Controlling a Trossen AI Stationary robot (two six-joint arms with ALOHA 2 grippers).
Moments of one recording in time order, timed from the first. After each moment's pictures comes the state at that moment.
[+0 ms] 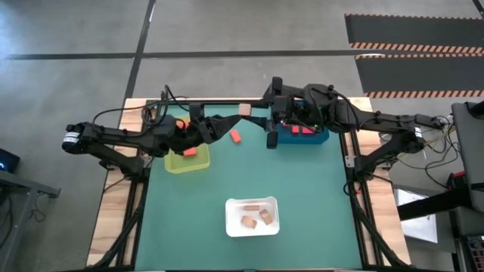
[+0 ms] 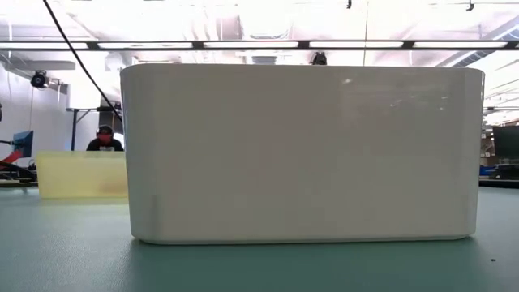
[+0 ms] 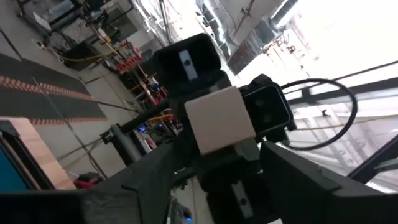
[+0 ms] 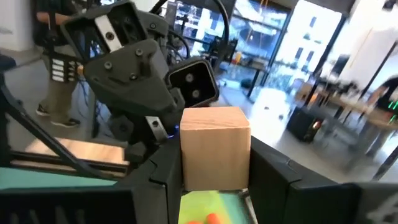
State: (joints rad) left arm -0.06 1.26 1.08 0.56 -0.34 -0.90; right arm -0.09 1.46 1.59 -0.14 0.00 -0.26
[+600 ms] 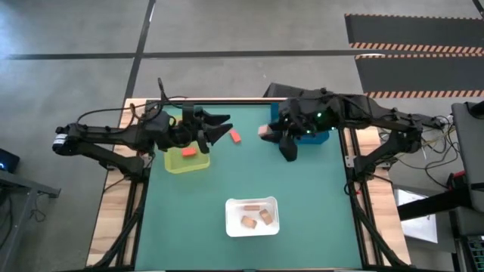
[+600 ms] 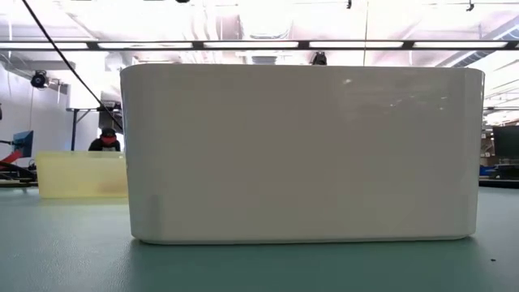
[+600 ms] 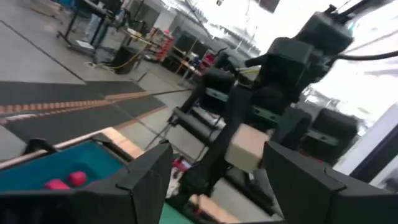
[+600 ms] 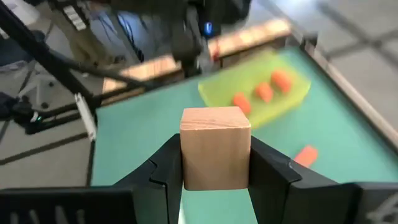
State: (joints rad) left arm -0.03 1.11 1.07 0.19 -0.30 -0.56; right arm 0.00 1.50 1.89 -0.92 0.00 0.30
